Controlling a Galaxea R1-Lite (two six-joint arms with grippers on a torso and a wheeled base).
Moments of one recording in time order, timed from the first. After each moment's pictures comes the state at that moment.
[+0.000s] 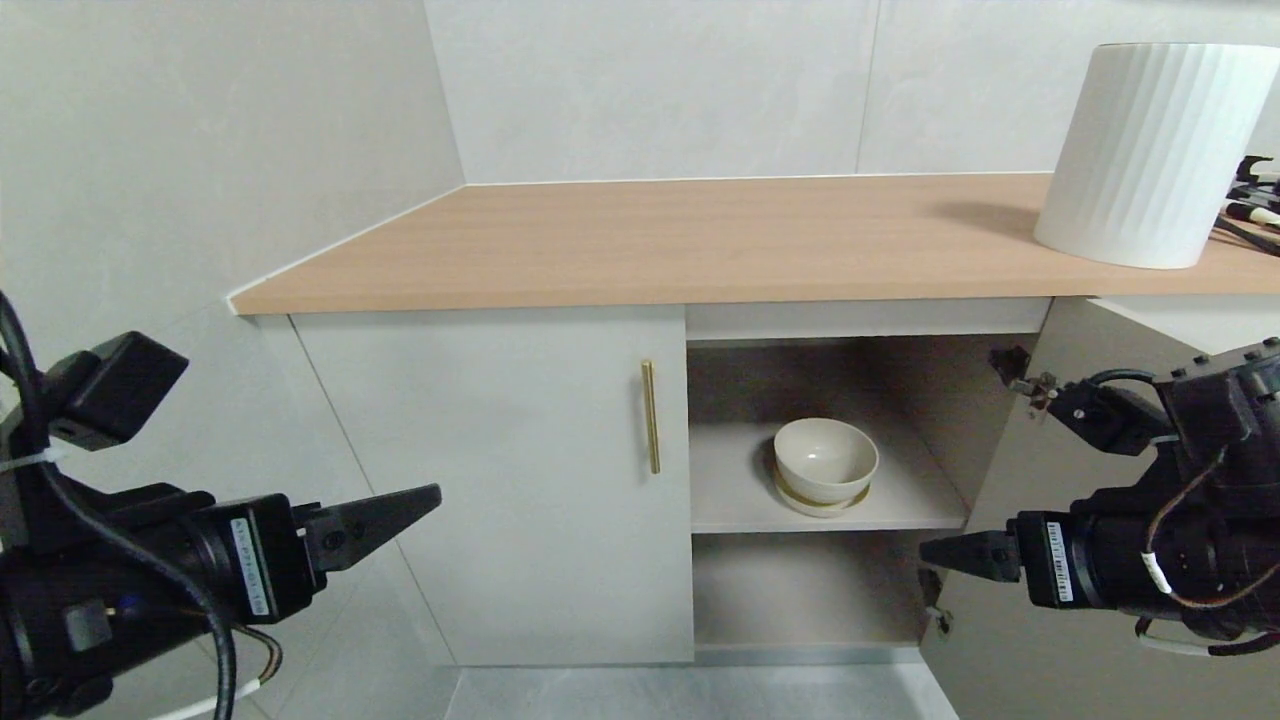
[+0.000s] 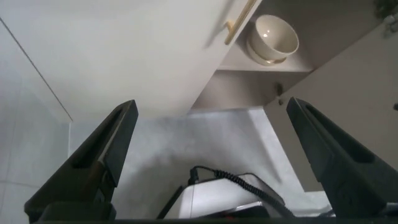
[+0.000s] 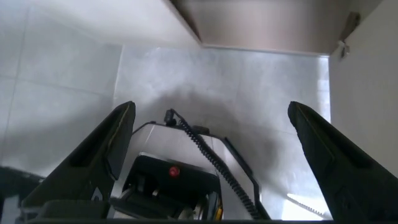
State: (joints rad) left arm -0.49 1.13 -0.67 -0.03 0.14 -0.44; right arm 0.50 1.40 -0.76 0.06 -0.01 0.41
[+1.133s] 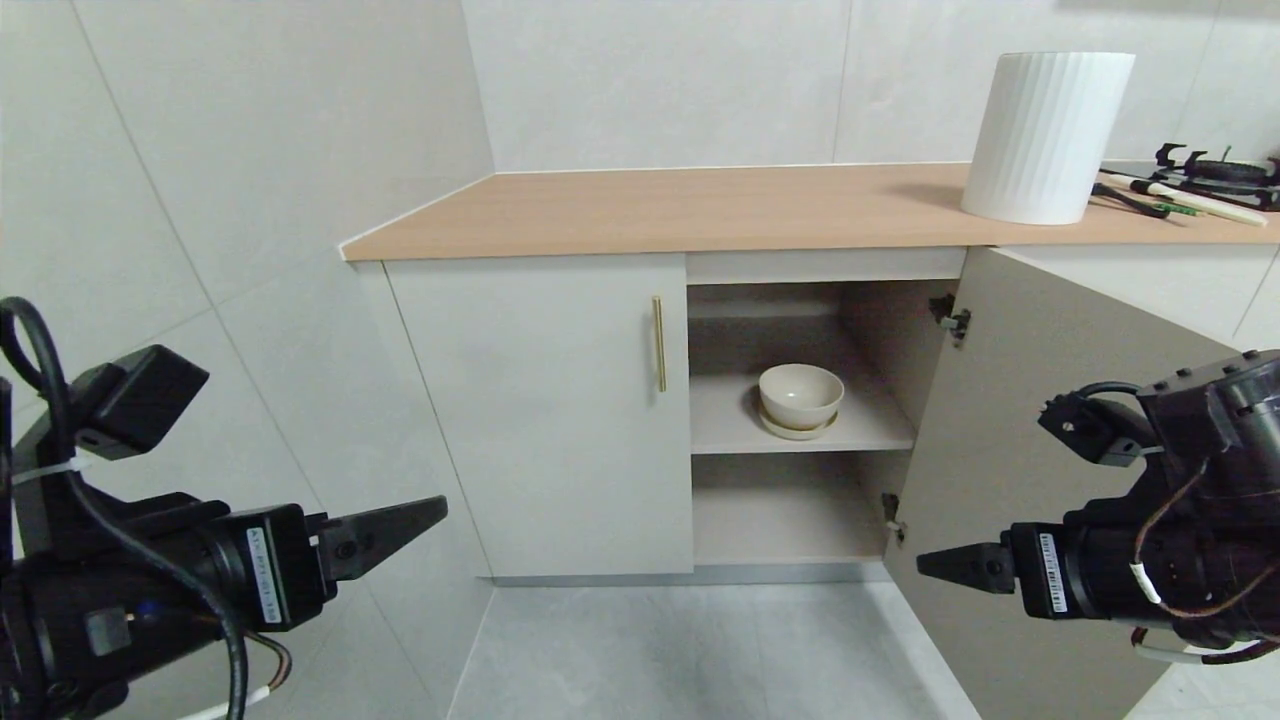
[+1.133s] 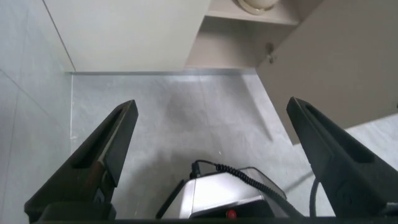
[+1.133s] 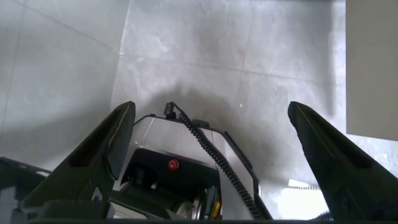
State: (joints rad) left arm -0.49 1.14 -0.66 -0.03 0.13 -0.44; right arm 0.51 1.42 -0.74 0.06 -0.01 0.41
